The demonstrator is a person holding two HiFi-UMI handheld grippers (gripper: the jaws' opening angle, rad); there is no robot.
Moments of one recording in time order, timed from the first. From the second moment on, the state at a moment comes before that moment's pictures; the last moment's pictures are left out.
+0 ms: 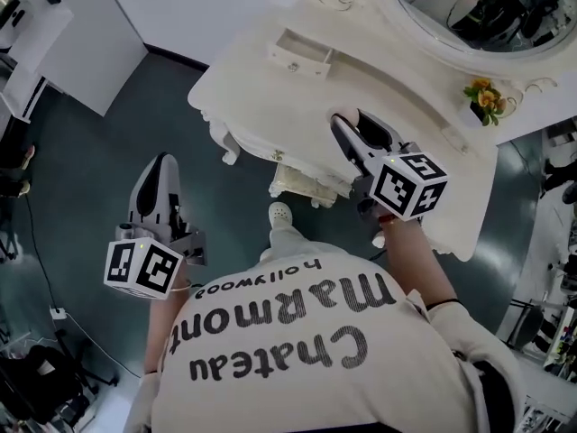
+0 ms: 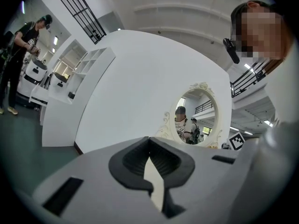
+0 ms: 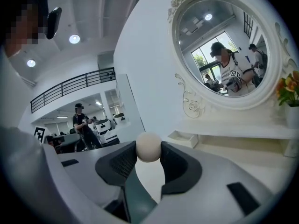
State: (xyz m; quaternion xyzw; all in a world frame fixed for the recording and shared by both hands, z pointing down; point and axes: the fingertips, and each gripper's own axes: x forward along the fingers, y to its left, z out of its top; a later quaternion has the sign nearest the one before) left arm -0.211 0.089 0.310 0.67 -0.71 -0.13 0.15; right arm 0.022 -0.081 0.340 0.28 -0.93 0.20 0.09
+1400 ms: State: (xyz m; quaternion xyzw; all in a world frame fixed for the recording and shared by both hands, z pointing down) left arm -0.280 -0.072 0.318 0.65 -0.74 -0.09 0.16; right arm -0.058 -0.286 0.382 0.26 -0.93 0.23 0.11
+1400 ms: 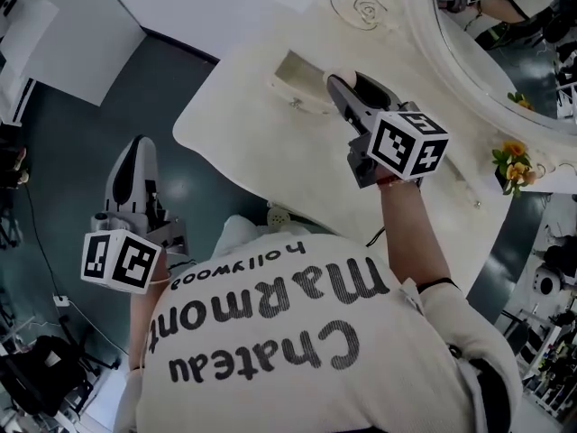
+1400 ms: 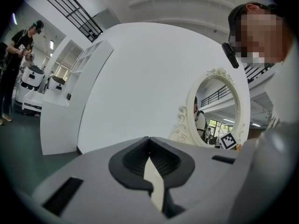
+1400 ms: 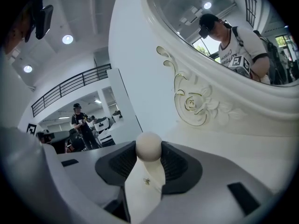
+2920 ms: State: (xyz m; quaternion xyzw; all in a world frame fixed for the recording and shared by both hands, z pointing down) left arm -0.317 -0.281 0.335 0.86 -0.48 -0.05 0.19; right arm -0.073 -0.302 0.438 0.49 -0.80 0.29 0.18
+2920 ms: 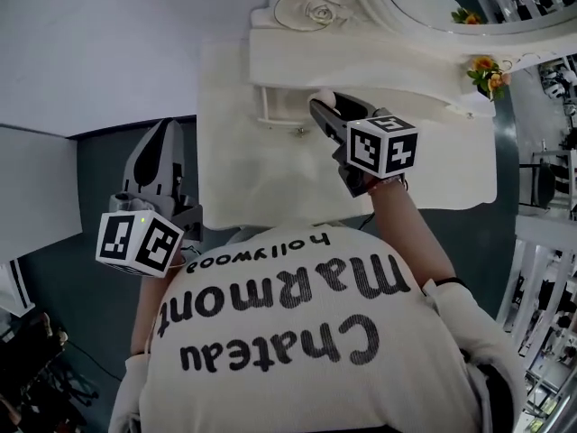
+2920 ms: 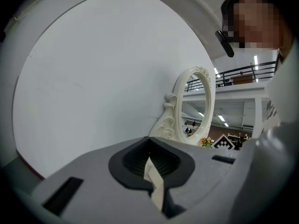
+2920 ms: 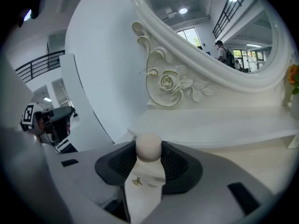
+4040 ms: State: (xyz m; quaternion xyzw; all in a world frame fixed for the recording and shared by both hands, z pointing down) left arm -0.404 -0.313 0.388 0.83 -0.49 -0.06 0.25; right arm -0.103 -0.313 0.492 0.48 -0.71 0.32 0.41
